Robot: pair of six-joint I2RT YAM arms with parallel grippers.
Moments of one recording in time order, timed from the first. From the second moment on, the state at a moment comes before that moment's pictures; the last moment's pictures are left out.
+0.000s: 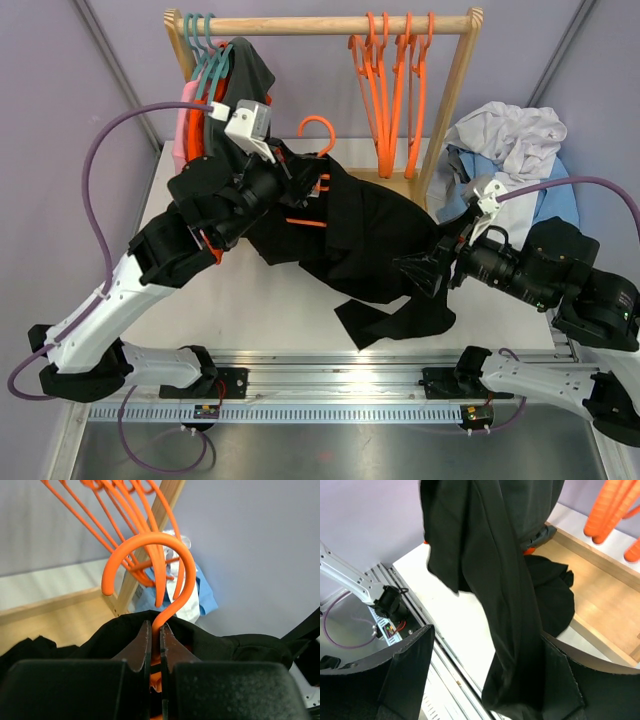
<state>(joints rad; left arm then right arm) -0.99 1.21 1.67 -0.43 -0.27 -0.41 0.98 0.84 1.53 -0.86 0.06 0.19</state>
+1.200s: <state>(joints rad) -1.01 1.15 1.75 -0.51 -0.40 -0.34 0.99 0.62 1.45 -0.95 0.91 0.32</state>
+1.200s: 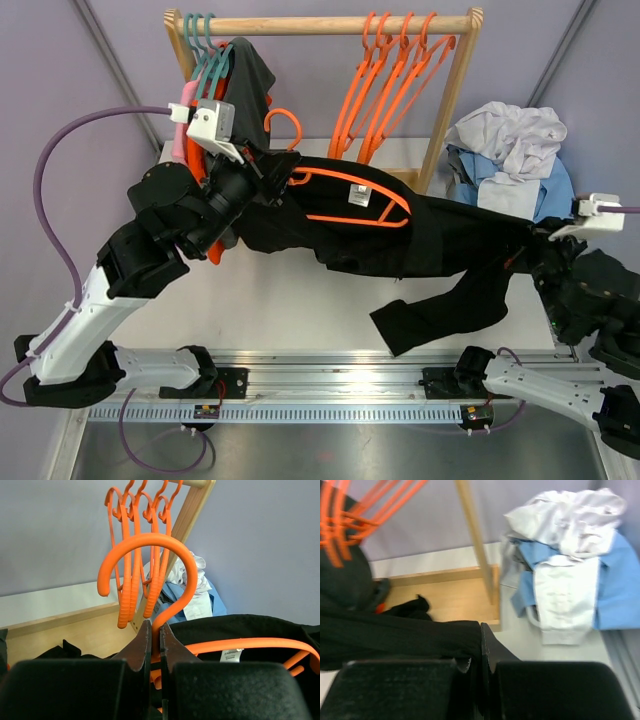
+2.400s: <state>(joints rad) -1.06 0.99 1.26 -0.09 0.00 -0.66 0.99 0.97 1.35 -0.96 0.45 0.25</state>
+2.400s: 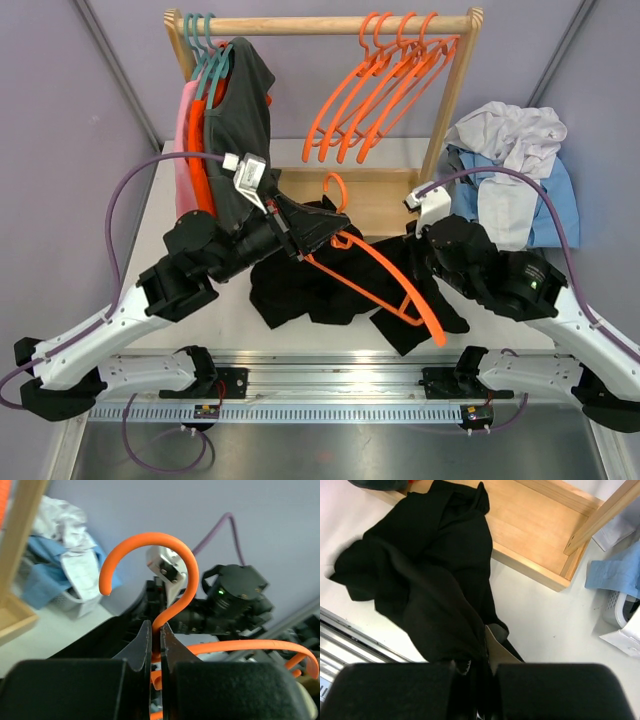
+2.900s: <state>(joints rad) -1.07 1.01 1.18 -0.05 0.12 -0.65 0.99 0.89 1.55 -1.02 0.51 0.25</state>
